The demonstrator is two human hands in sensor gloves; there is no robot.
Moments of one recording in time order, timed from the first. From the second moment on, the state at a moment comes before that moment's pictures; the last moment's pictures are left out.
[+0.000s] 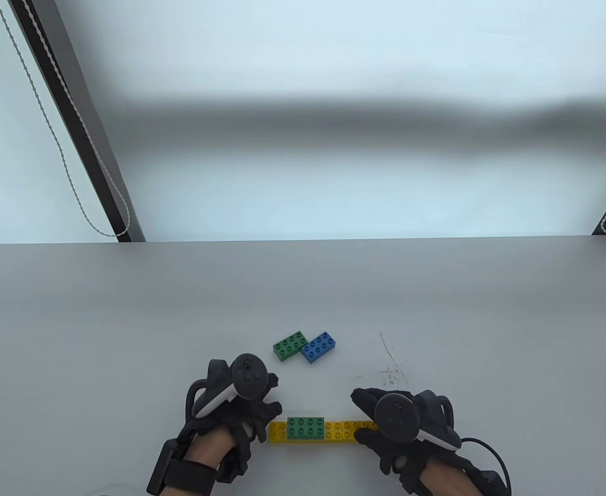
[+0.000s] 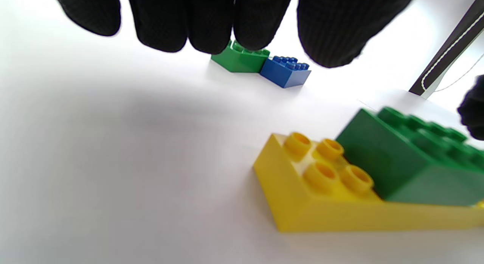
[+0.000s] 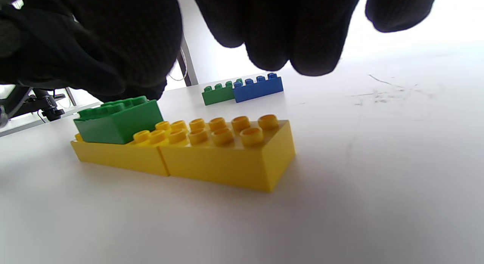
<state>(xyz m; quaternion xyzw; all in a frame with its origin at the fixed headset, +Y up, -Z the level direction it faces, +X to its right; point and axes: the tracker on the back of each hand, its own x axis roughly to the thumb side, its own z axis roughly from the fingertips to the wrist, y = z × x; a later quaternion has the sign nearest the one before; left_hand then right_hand) -0.137 -0.747 -0.345 -0.16 -0.10 0.12 0.97 0.149 -0.741 -0.286 0.21 0.04 0.97 0.13</state>
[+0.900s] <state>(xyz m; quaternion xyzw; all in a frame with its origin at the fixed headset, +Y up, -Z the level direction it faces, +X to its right) -0.113 -0.783 -0.429 -0.16 0.00 0.03 0.99 0.170 -0.739 -0.292 0.19 0.02 0.97 0.13</state>
